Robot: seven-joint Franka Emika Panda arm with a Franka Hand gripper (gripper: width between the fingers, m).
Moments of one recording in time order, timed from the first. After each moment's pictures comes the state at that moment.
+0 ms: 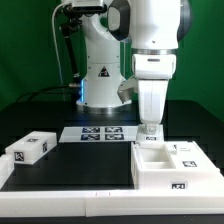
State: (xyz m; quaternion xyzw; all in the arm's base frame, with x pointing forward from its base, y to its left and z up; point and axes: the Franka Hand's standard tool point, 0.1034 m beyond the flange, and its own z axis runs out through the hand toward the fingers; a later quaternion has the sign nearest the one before) arm 0.473 0.074 0.058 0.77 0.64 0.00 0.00
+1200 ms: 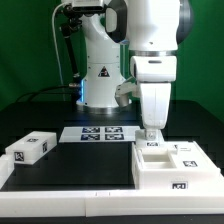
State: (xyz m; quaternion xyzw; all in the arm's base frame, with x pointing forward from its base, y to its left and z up) arm 0.494 0.068 0.055 0.74 0.67 0.01 0.00
